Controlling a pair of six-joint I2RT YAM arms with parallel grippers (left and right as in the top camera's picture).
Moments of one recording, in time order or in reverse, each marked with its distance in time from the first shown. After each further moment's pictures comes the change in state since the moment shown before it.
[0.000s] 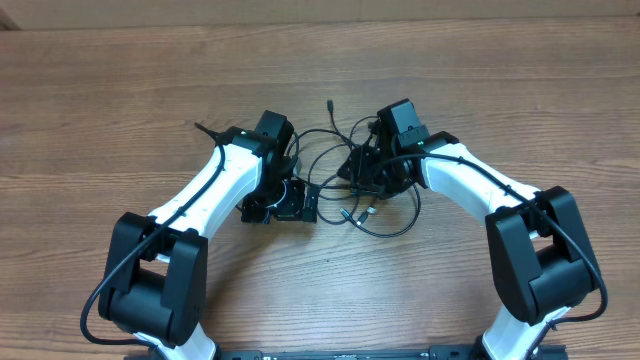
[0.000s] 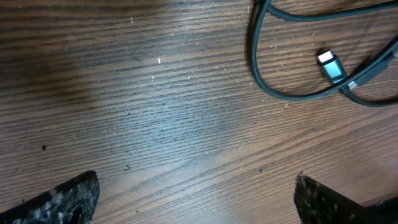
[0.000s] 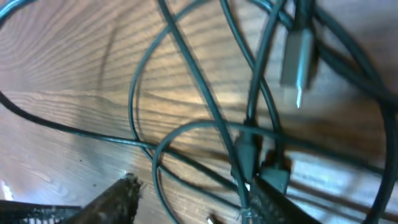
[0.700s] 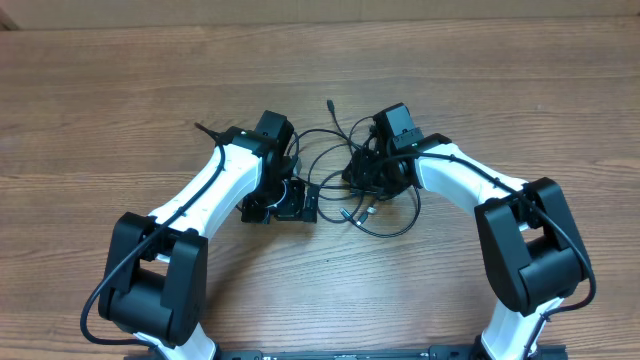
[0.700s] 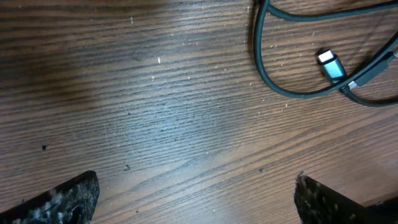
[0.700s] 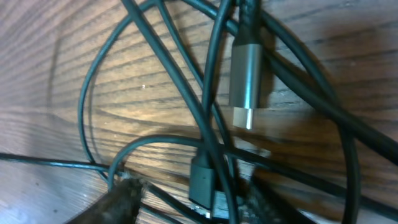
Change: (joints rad) left arm 0.000 0.000 0.000 0.000 0.000 0.000; right arm 0.010 0.053 0.000 0.003 0.085 0.002
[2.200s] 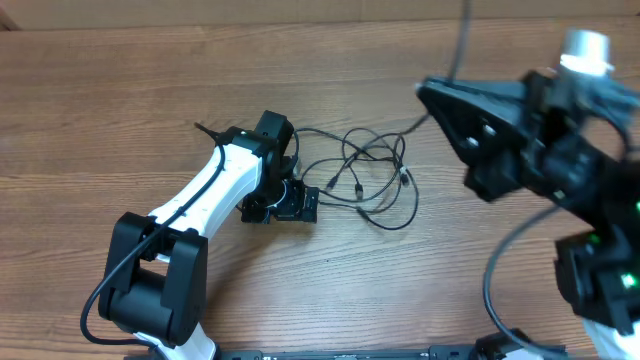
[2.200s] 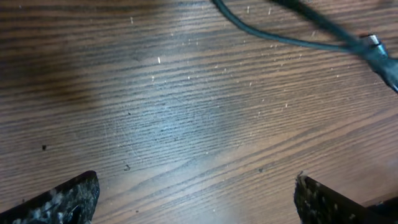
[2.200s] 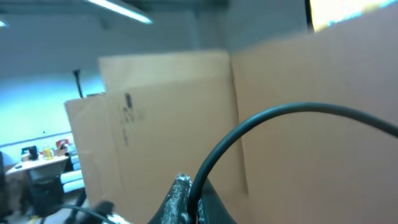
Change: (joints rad) left arm 0.000 0.000 0.000 0.001 0.000 0.000; right arm -0.135 -0.956 0.155 0.587 -0.428 -0.111
